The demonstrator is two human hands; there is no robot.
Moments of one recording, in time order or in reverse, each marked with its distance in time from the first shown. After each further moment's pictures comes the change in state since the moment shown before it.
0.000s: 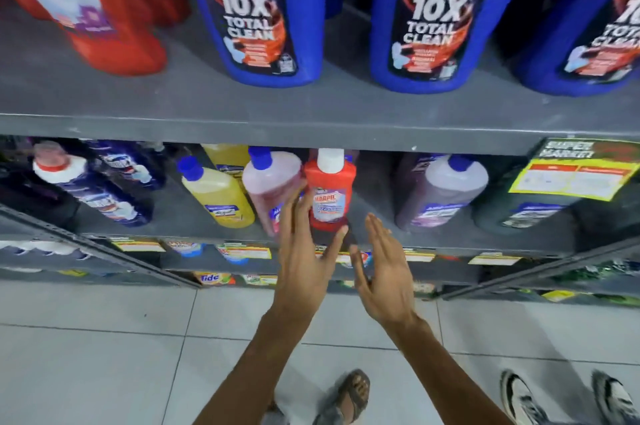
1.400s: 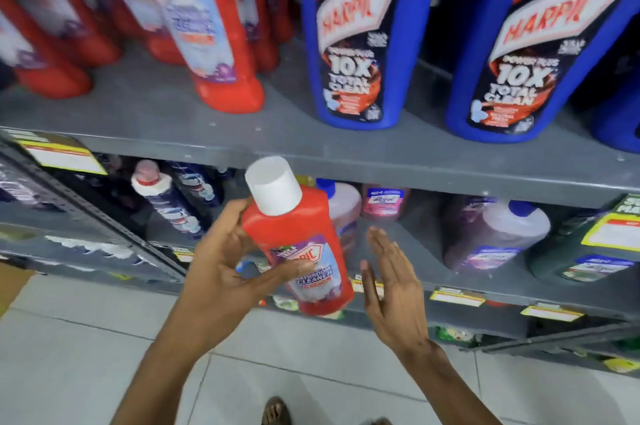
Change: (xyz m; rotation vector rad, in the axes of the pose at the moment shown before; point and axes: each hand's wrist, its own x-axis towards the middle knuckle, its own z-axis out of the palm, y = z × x) left_hand 0.027 0.025 -0.194 -0.395 -0.126 -0.153; right_hand 0.025 -0.079 0.010 0.152 0.037 -0.233
